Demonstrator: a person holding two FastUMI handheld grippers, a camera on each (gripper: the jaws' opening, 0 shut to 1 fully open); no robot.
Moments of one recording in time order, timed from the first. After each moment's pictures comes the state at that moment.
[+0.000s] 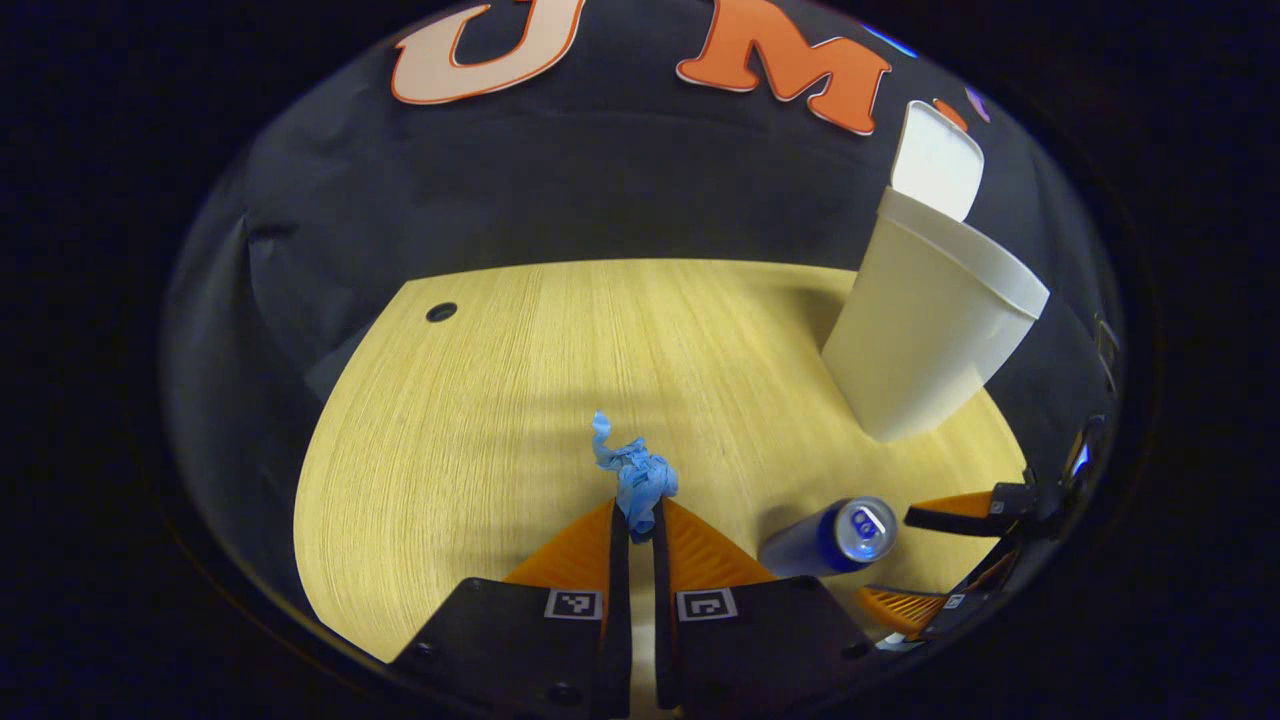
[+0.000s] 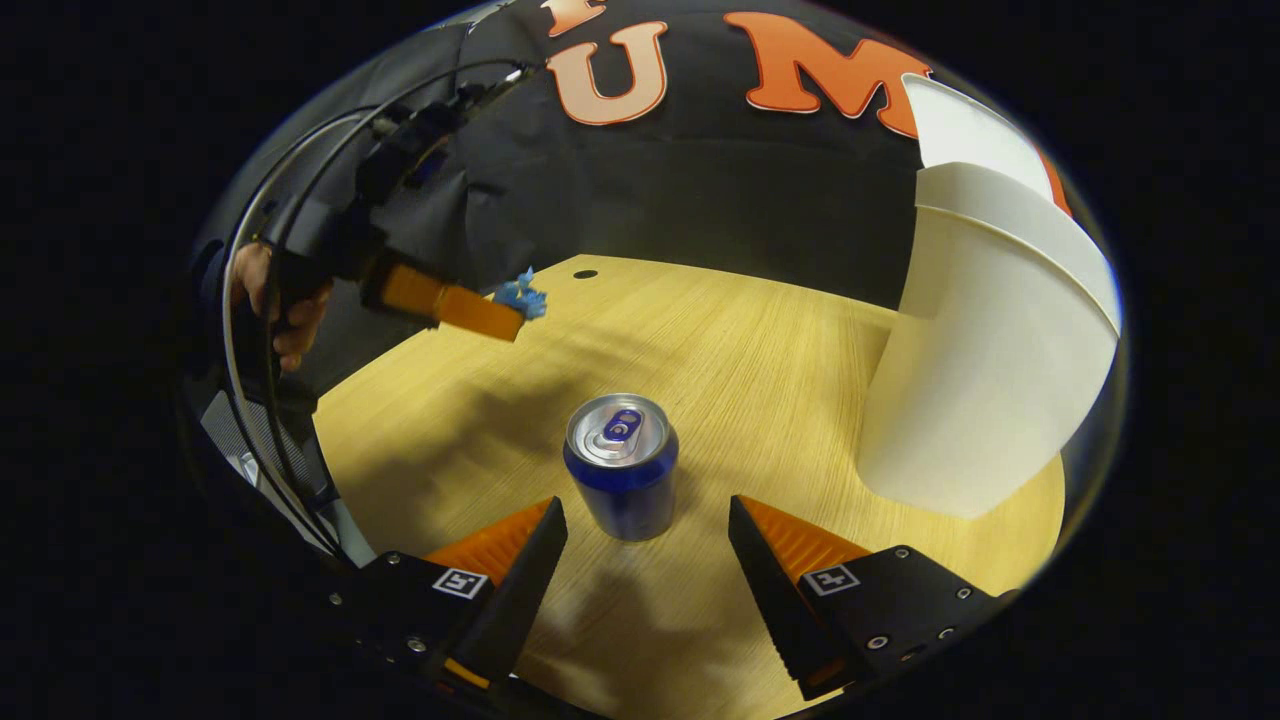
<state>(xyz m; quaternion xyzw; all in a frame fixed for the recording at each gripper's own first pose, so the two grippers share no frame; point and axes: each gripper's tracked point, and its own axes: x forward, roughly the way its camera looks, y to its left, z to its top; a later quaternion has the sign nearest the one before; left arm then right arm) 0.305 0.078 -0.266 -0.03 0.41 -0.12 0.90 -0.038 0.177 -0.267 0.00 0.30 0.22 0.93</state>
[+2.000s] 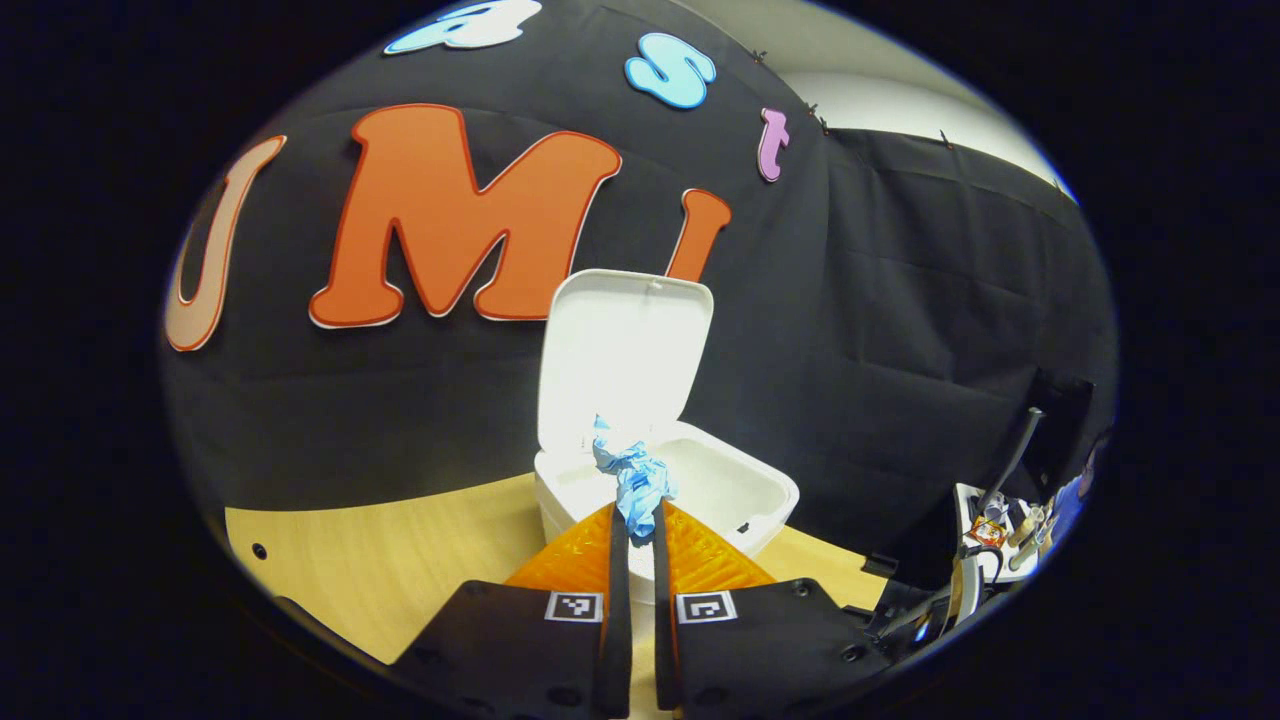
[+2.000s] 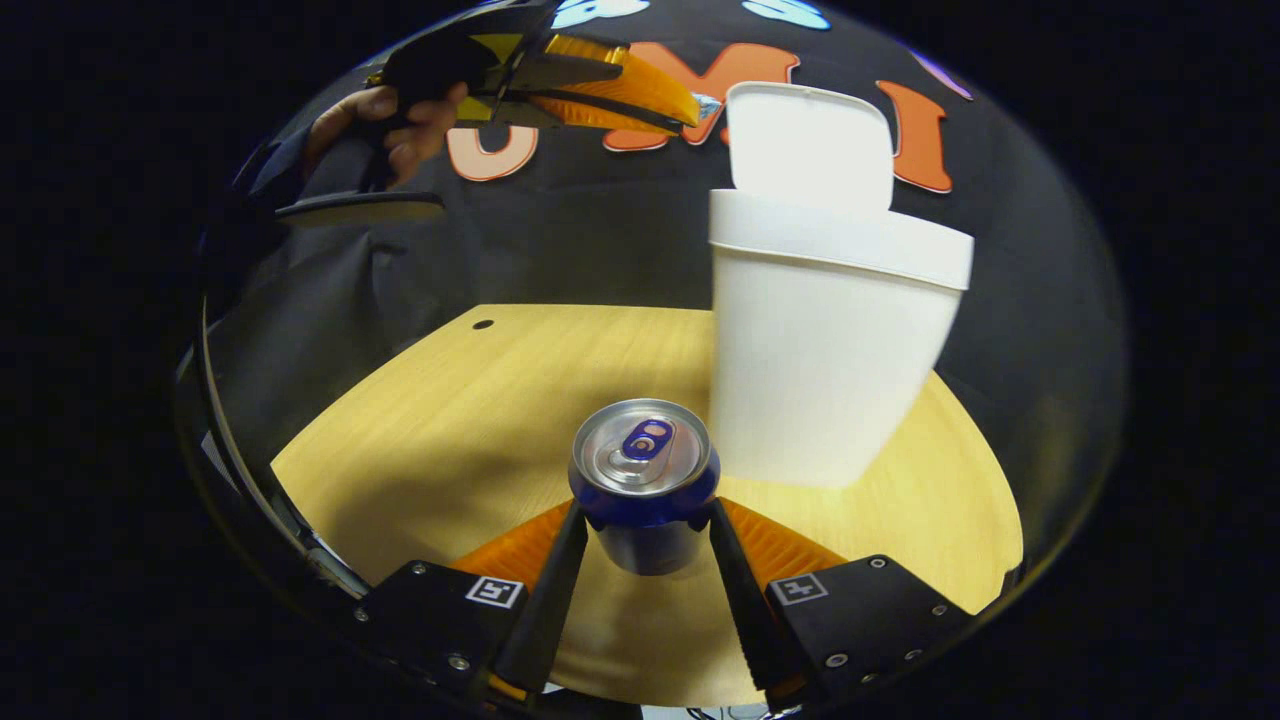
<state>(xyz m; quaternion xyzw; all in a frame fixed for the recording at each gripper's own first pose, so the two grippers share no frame) 0.397 -0.209 -0.018 -0.06 0.17 -0.41 0.89 -0.075 0.054 -0.230 0.06 0.28 0.05 0.96</state>
